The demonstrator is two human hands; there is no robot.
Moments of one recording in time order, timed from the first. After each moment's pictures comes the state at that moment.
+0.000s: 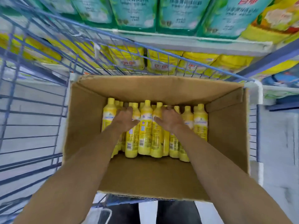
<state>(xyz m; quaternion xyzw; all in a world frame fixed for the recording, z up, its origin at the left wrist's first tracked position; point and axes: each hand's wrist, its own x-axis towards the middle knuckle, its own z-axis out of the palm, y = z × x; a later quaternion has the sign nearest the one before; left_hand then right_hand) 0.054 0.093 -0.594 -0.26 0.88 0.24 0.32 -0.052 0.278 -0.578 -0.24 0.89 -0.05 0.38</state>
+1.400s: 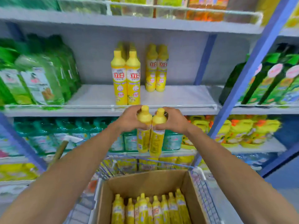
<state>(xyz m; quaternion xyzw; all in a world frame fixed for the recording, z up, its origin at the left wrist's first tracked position) -0.057 0.040 -0.085 -0.01 0.89 0.46 -0.07 -0.140 0.257 -0.085 -0.34 0.86 -0.38 0.04</state>
